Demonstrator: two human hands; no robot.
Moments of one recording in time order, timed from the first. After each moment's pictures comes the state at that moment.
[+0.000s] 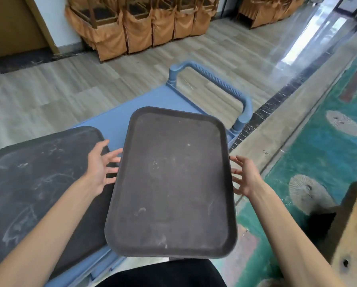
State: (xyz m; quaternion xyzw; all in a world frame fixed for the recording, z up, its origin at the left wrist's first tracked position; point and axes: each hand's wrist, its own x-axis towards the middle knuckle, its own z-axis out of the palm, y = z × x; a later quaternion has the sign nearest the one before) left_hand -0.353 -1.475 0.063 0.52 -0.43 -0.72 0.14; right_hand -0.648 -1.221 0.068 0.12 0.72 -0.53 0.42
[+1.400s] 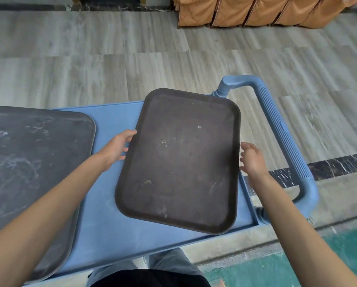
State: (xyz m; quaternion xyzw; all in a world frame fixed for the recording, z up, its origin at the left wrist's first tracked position) left_hand -0.525 -1.599 -0.015 0.63 -0.42 -0.63 0.17; right_hand -0.889 -1.495 0.005 -0.21 0.81 -0.36 0.41
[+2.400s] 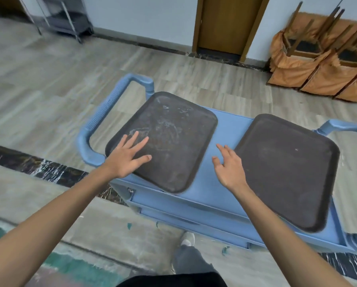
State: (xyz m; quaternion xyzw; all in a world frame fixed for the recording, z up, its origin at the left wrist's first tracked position) left_hand -0.197 -1.322 0.050 0.73 -0.62 -0.27 0.08; right_hand -0.532 -1.394 0.039 -0.70 0.63 -0.17 0.30
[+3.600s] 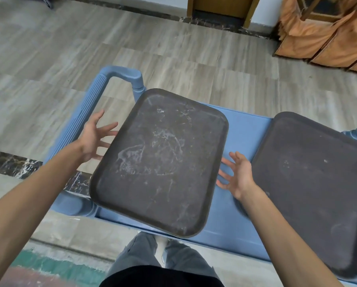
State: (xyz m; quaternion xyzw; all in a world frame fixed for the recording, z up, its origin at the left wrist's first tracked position) left_hand -0.087 -1.497 0.022 0.73 -0.21 -0.58 0.29; right_hand -0.502 -1.517 -0.012 -0.15 0.65 -0.32 0.67
